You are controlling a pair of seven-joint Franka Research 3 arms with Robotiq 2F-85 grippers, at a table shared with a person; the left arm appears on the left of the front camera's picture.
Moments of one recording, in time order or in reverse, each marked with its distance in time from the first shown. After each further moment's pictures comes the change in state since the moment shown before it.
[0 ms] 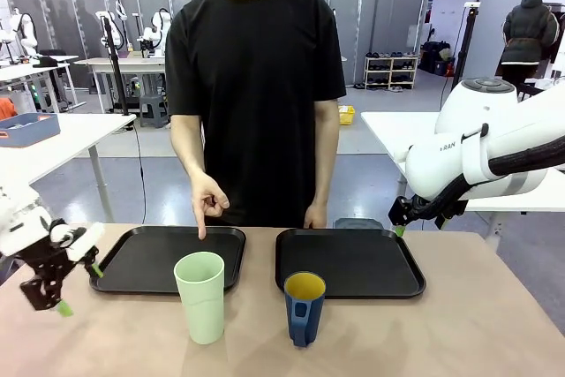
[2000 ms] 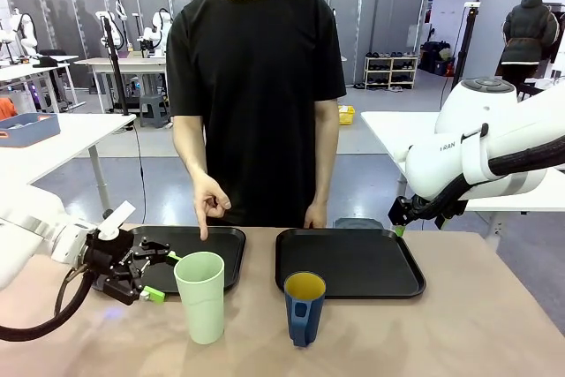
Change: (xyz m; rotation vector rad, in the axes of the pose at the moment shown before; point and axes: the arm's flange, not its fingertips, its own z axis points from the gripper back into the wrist) left arm 0.062 0.040 -0.084 -0.001 -0.888 0.023; right arm 0.000 0.000 0.000 0.000 0.000 0.000
